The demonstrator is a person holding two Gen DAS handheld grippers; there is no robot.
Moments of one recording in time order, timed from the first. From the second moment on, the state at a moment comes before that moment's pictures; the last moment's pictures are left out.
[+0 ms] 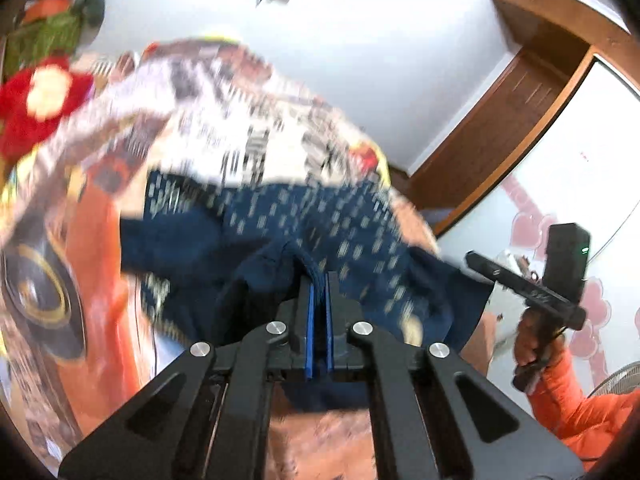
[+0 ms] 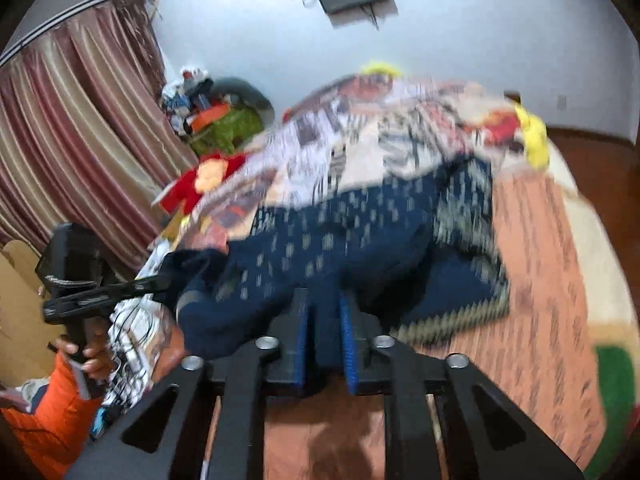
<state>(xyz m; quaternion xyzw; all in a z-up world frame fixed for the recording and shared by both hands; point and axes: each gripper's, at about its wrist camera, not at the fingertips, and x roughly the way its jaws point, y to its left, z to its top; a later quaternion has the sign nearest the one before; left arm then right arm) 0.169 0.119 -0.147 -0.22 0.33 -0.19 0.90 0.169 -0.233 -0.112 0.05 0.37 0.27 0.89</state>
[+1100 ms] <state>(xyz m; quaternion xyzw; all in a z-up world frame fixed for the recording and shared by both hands) 0.152 0.115 -0.231 -0.23 0.45 -0.15 0.85 0.158 -0.273 -0.138 0.08 0.45 0.23 0.86</state>
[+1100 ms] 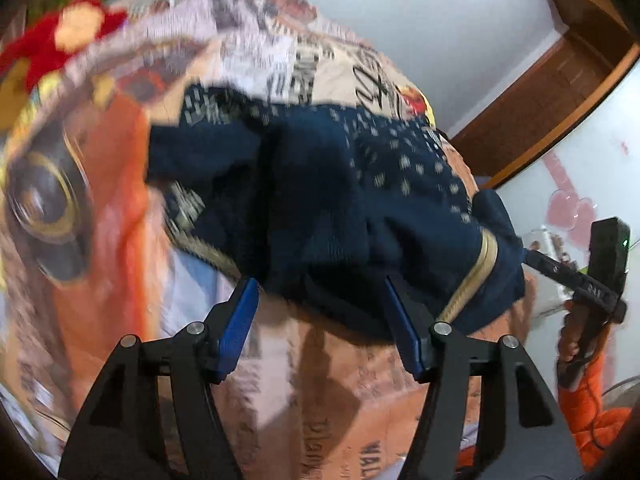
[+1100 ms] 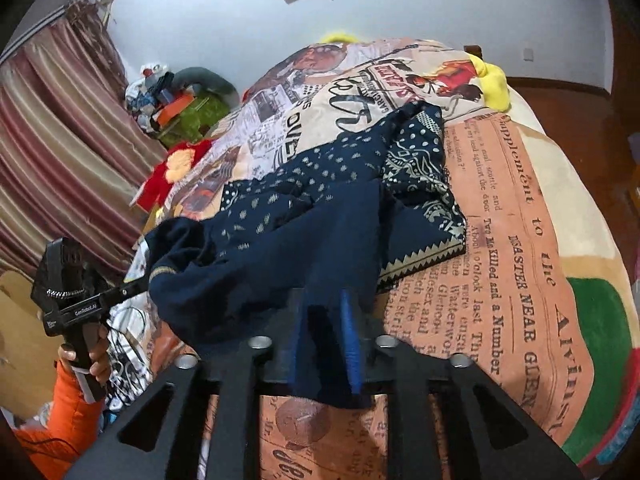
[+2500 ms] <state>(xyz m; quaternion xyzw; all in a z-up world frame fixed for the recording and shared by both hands) 0.241 0.087 -0.124 -0.13 0.36 -0.14 0.92 0.257 -0.217 -0.110 0.07 0.38 0.27 0.88</state>
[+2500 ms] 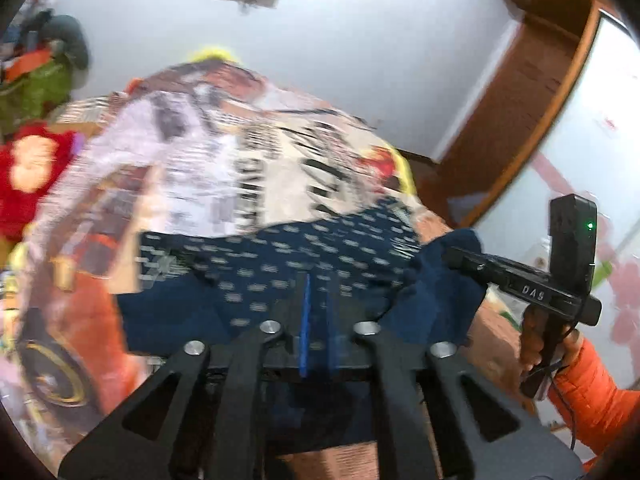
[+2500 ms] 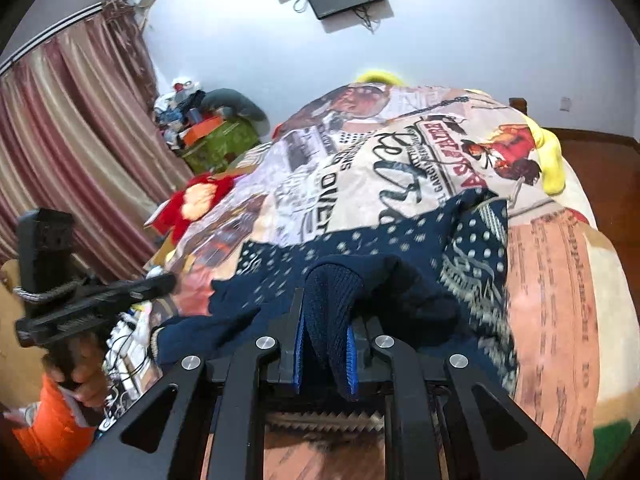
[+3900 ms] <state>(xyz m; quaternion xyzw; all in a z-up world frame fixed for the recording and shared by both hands) 0.387 0.213 -0.243 -0.34 0.45 -0.03 0.82 0.441 -0.237 -0.180 0.07 0.45 0.14 0.88</state>
